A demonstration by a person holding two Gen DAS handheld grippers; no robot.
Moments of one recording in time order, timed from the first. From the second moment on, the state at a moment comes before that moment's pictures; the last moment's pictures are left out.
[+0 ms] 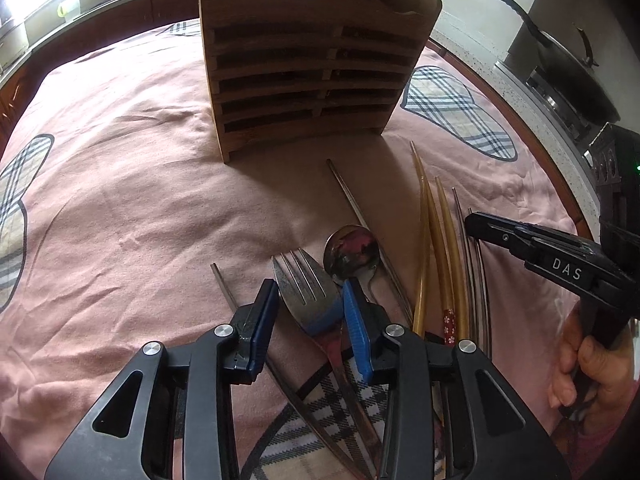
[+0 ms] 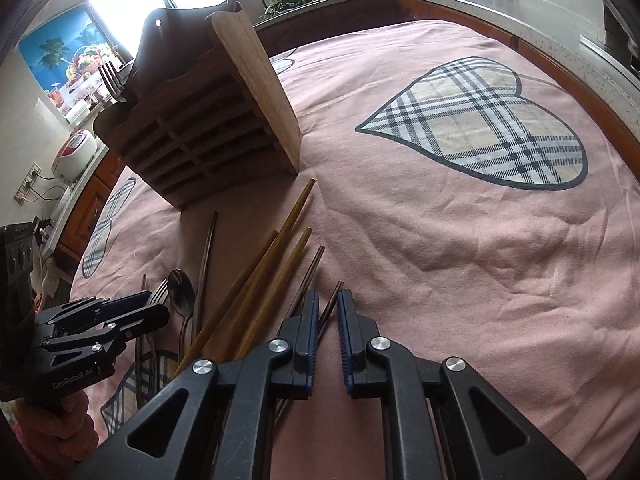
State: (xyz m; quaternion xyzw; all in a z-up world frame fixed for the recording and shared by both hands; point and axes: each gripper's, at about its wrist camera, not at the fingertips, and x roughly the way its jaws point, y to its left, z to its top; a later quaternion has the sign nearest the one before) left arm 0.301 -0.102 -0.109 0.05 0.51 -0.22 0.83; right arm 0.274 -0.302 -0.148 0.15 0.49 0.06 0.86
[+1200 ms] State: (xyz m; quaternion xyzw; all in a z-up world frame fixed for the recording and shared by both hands) left arm 0.180 -0.023 0.006 -0.05 0.36 -0.23 0.90; right arm 0.188 -0.283 -0.027 0.15 0.34 0.11 0.92
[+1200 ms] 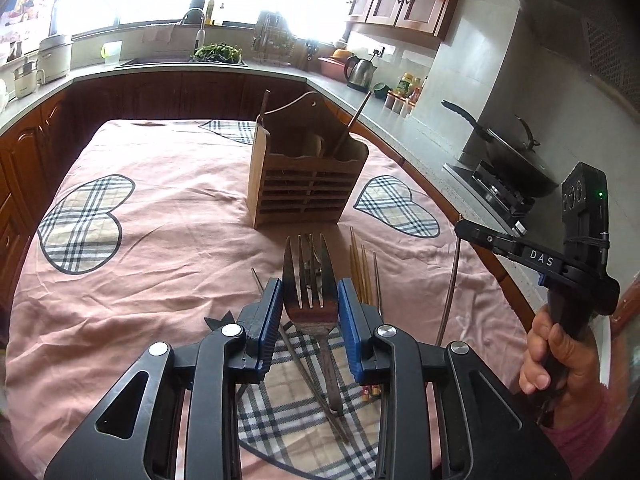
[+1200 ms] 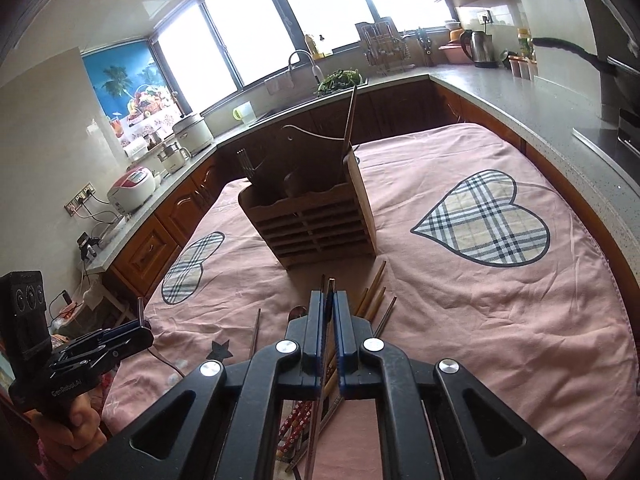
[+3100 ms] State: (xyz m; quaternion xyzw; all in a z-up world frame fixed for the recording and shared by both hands) left arm 0.354 -0.034 0.104 -0.11 0.17 -0.13 0.97; right arm 0.314 -0.297 0.110 0.12 0.12 0.09 0.98
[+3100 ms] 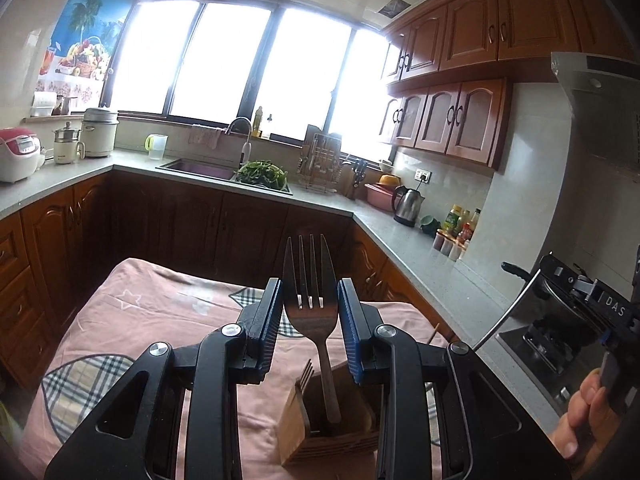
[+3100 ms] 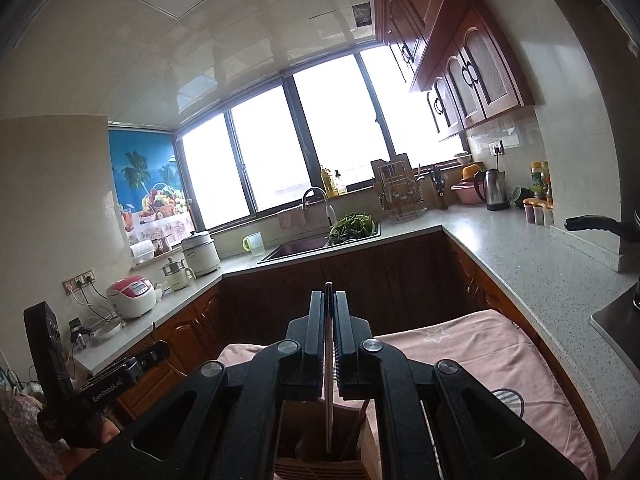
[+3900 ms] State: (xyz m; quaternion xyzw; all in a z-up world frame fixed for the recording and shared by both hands) left arm 0.387 -0.070 0.003 -0.10 0.26 -0.14 0.95; right arm 0.366 -0.312 0.003 0.17 0.22 0.09 0.96
